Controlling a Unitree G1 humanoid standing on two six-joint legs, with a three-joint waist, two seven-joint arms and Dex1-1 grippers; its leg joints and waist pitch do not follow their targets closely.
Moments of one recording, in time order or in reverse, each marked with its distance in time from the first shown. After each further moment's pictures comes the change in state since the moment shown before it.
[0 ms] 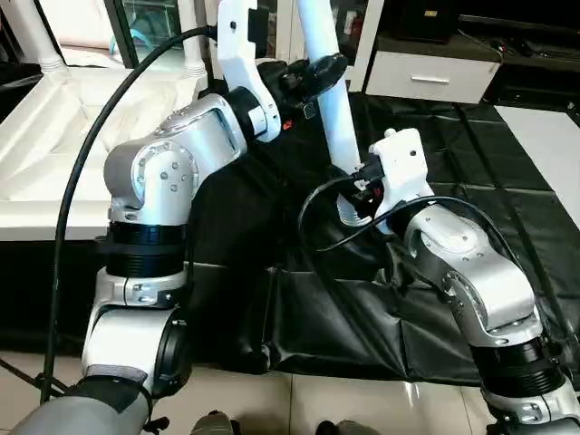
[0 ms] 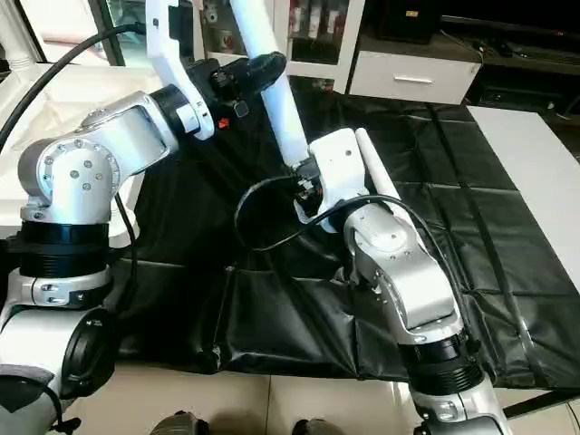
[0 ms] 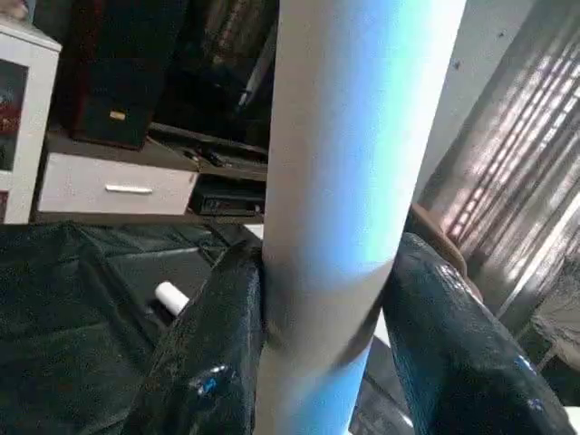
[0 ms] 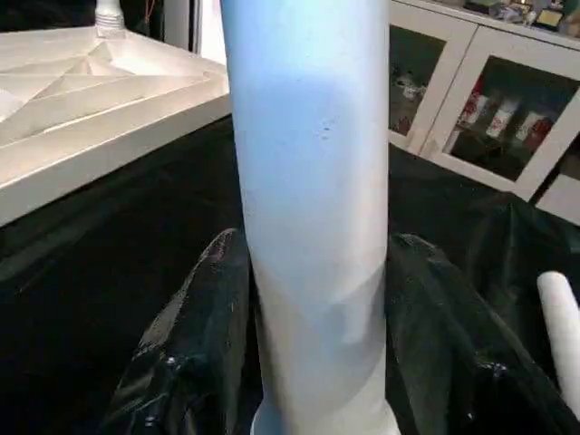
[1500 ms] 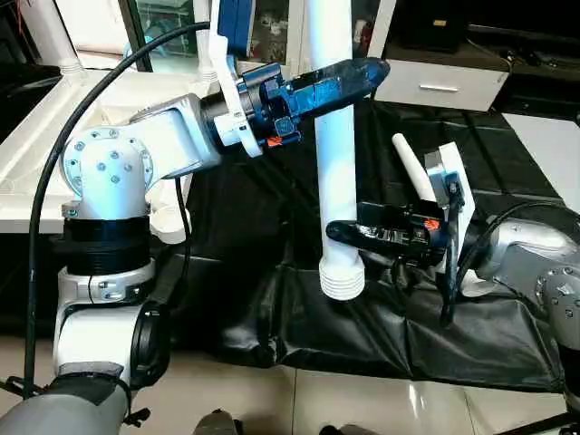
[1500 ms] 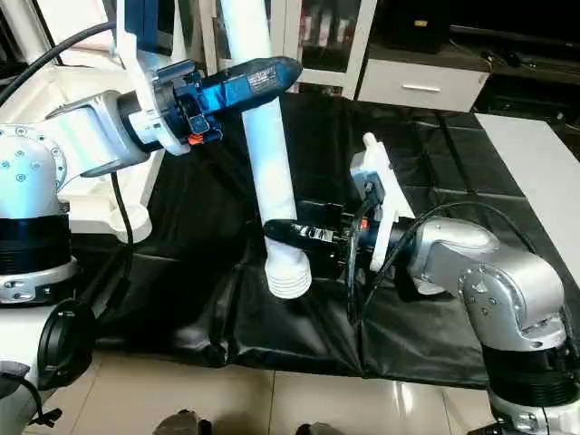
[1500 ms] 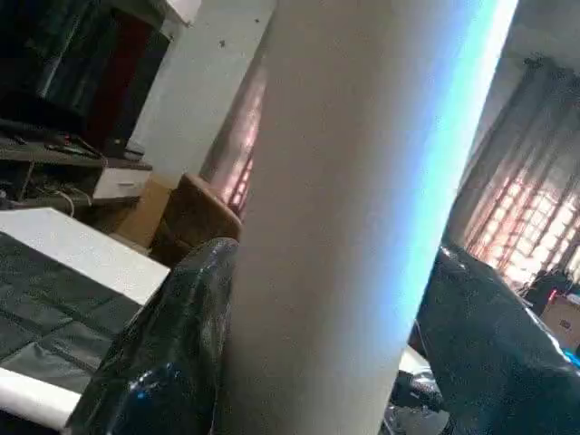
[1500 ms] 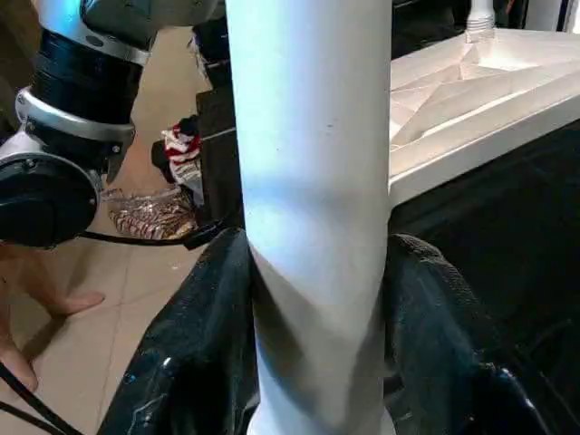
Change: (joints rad) left arm -0.001 0.102 0.061 -0.045 -0.347 0.267 -0.354; right arm 0.053 -0.259 -0.192 -0.114 0.570 0.289 0.649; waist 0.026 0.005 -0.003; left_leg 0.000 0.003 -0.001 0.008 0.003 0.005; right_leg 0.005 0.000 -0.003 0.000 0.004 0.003
